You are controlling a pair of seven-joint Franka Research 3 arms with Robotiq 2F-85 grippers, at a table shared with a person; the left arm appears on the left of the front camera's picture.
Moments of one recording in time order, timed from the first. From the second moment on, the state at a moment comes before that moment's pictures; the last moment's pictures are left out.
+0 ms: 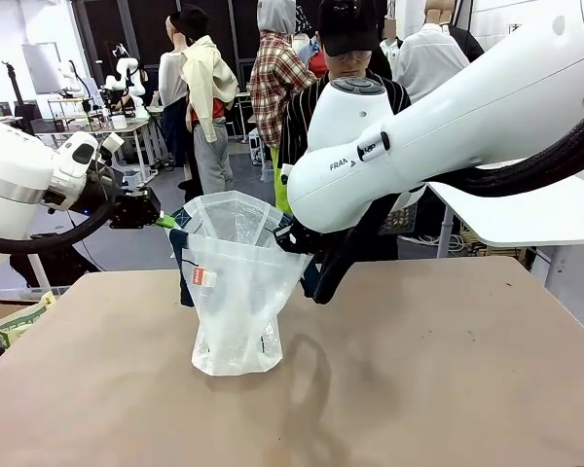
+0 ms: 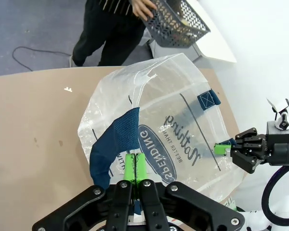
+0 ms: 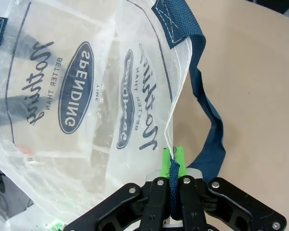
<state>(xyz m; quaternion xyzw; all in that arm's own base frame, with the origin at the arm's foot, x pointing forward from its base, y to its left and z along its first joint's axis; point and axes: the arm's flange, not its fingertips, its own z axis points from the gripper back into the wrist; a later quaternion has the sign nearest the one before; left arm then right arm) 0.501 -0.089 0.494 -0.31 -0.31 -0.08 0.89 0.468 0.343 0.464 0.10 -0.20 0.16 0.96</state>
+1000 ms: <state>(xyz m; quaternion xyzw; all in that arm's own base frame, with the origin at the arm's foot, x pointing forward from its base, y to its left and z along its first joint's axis) 0.501 -0.089 0.494 -0.31 -0.31 -0.08 0.89 0.468 0.343 0.464 0.10 -0.20 0.16 0.96</state>
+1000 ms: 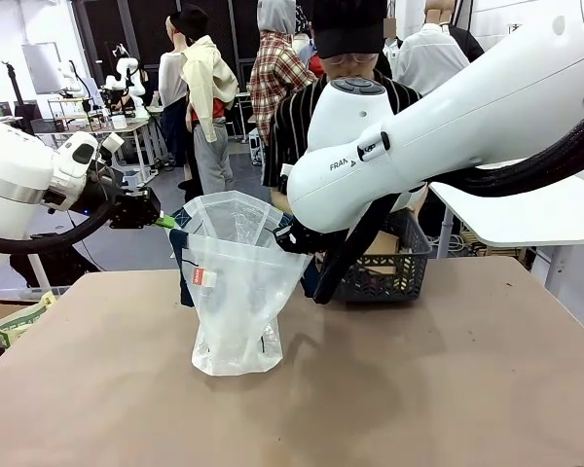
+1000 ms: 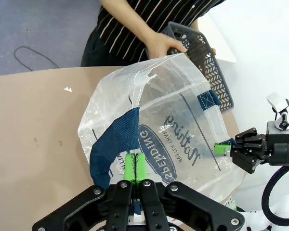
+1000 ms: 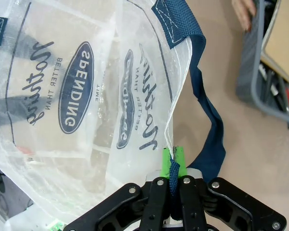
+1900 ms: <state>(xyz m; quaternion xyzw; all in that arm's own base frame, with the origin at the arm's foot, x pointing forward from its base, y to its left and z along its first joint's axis) 0.501 -0.089 0.494 -0.31 -0.31 -0.08 0.89 0.468 0.343 0.464 0.10 -0.20 0.16 0.96</state>
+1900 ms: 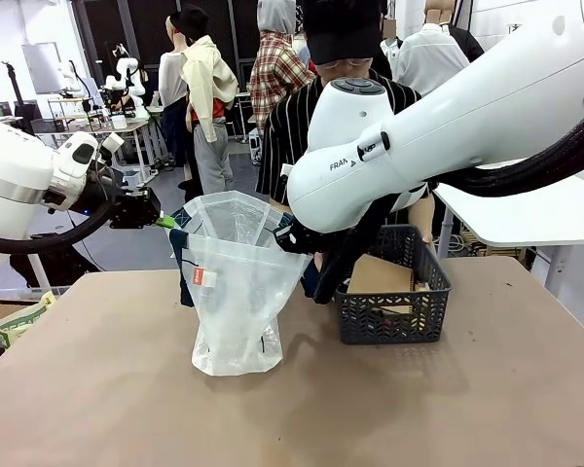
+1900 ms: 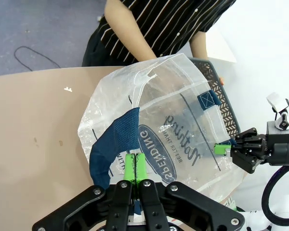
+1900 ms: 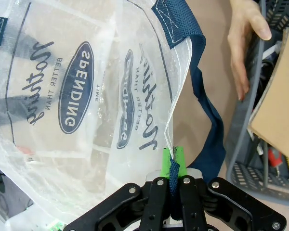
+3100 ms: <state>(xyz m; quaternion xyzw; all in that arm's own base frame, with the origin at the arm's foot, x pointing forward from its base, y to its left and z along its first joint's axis) 0.501 -0.089 0.494 -0.31 -0.31 -0.08 0.89 0.468 0.343 0.464 0.10 -0.20 0.16 0.96</state>
